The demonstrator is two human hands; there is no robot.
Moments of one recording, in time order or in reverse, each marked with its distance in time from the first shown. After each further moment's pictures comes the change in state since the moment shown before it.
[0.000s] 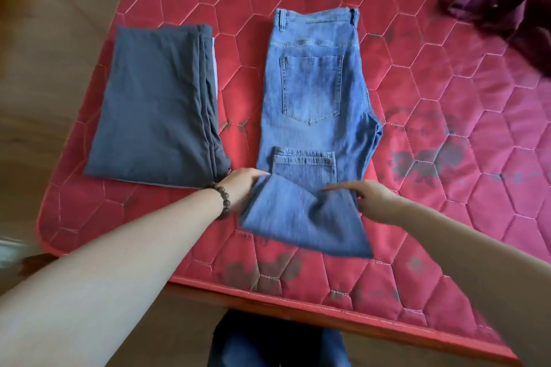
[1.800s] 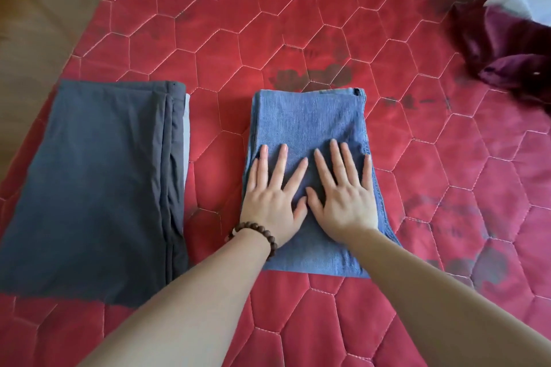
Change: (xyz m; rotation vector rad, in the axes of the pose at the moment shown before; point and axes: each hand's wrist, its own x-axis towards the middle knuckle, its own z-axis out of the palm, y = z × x) left_hand 0.190 0.020 -0.013 0.522 0.656 0.125; right_hand 0.189 0.004 -0.062 -0.677 0.716 -0.081
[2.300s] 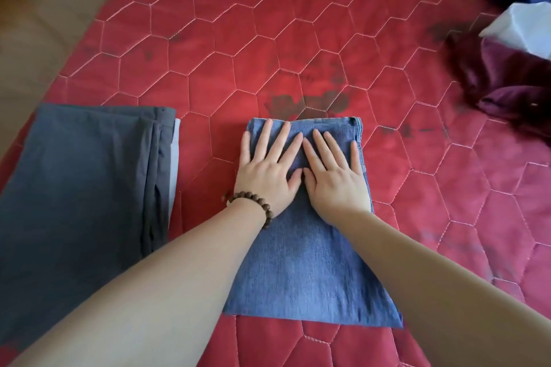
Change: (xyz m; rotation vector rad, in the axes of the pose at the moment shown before) left_hand 0.097 -0.022 -0.014 0.068 0.073 -0.012; right_hand 0.082 0.003 -0.020 0.075 0.044 -0.028
